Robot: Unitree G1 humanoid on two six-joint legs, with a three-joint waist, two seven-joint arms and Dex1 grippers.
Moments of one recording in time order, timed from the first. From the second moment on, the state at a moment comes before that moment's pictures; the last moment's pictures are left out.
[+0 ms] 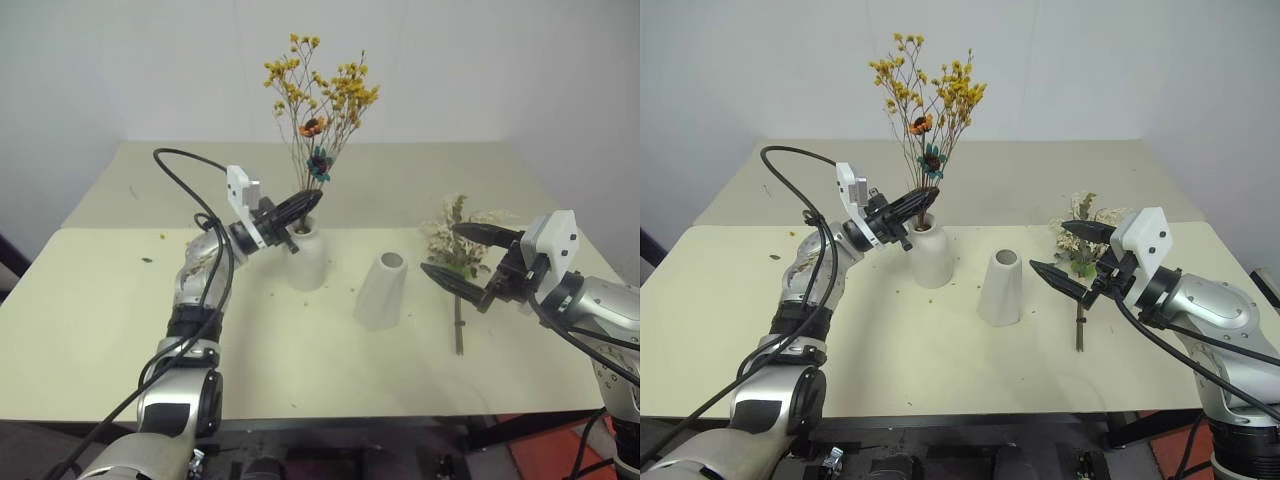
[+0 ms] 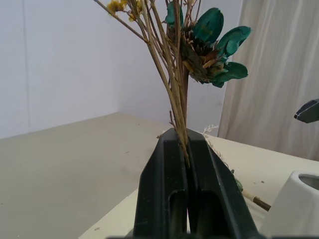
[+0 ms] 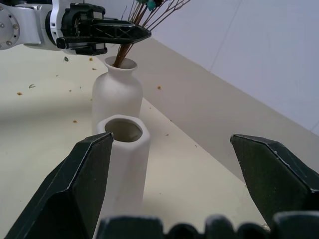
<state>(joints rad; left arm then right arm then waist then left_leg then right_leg) -0.88 0.26 0.16 0.55 -0.43 0.13 -1.02 -0.26 -0.76 -0.26 -0.39 0.54 0.38 0.80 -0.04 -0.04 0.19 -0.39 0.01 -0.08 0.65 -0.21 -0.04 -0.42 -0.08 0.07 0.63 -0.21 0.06</state>
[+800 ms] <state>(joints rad) -0.53 0.61 0.21 -0.01 -0.59 0.62 -0.95 -0.26 -0.79 -0.25 -0.35 0.51 0.40 0.82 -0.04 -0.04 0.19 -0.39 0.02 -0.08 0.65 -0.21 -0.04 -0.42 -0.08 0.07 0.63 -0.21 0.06</state>
